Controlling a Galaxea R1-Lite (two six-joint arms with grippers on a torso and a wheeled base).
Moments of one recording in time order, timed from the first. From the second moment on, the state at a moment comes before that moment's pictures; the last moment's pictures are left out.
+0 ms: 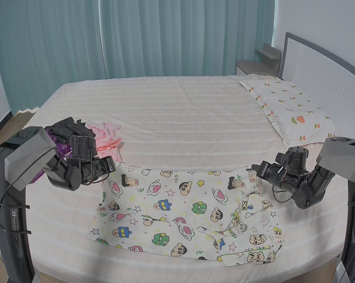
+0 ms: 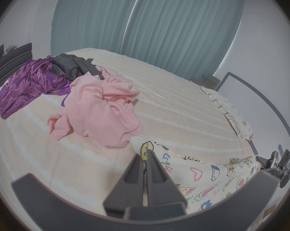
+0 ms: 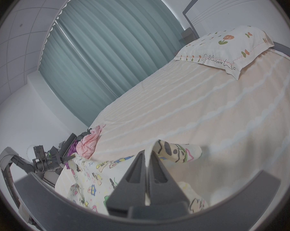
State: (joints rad) left arm -0.08 2.35 -1.14 -0.65 -0.08 -0.36; right arm 0.14 2.36 -0.81 -1.20 0.25 0.53
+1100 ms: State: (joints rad) left arm -0.08 2.25 -0.68 -0.95 -0.13 -0.25; right arm 0.21 2.35 -0.24 -1.55 0.30 0.32
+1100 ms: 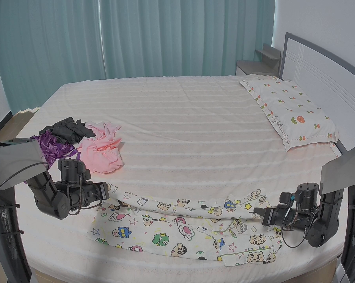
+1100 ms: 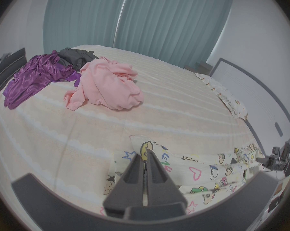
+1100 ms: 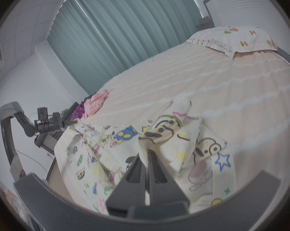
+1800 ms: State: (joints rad) left arm -0.08 2.31 -0.62 -0.99 -0.13 -0.24; right arm 0.22 2.43 -0.20 -1.55 0.30 0.31
